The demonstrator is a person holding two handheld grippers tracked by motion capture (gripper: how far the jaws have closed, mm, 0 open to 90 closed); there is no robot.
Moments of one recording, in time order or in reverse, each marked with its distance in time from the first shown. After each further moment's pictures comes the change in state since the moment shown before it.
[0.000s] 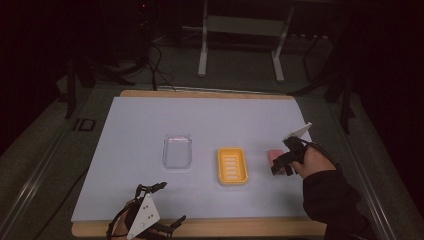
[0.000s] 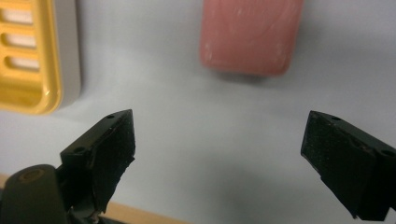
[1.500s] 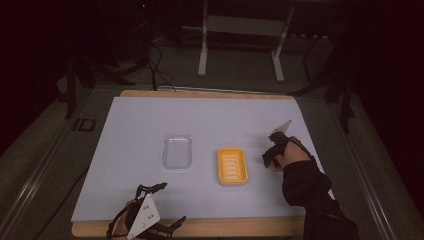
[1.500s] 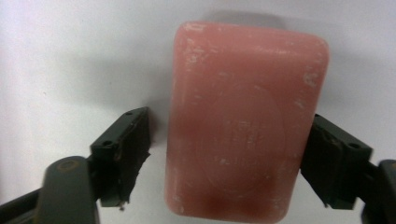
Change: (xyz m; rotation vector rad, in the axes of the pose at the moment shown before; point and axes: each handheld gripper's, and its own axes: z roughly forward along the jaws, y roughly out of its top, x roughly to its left) left arm 0.000 -0.001 0.000 0.007 -0.008 0.002; right arm 0.007 0.055 0.053 -0.002 -0.173 -0.008
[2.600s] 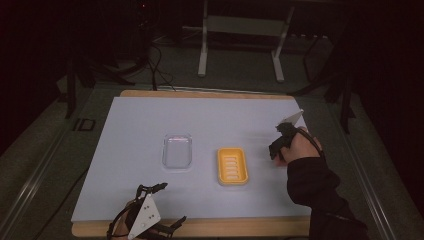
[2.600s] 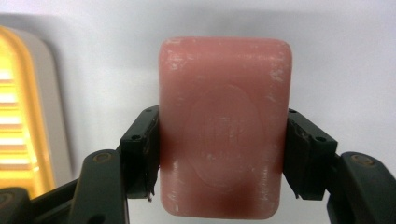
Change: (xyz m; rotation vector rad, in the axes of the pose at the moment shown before) left arm 0.000 0.000 0.001 0.003 0.000 0.002; right arm 0.002 -0.012 -0.059 -0.072 0.007 0.119
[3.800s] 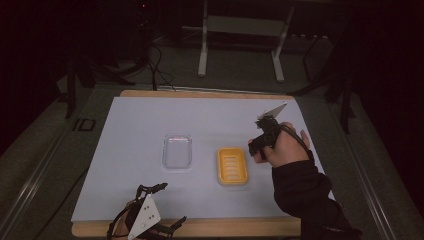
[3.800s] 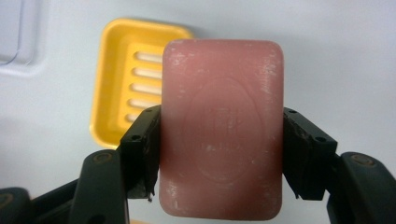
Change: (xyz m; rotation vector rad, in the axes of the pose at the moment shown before) left arm 0.000 0.000 -0.001 -0.002 -0.002 0.003; right arm 0.078 -0.033 -0.067 -0.143 0.082 -0.174
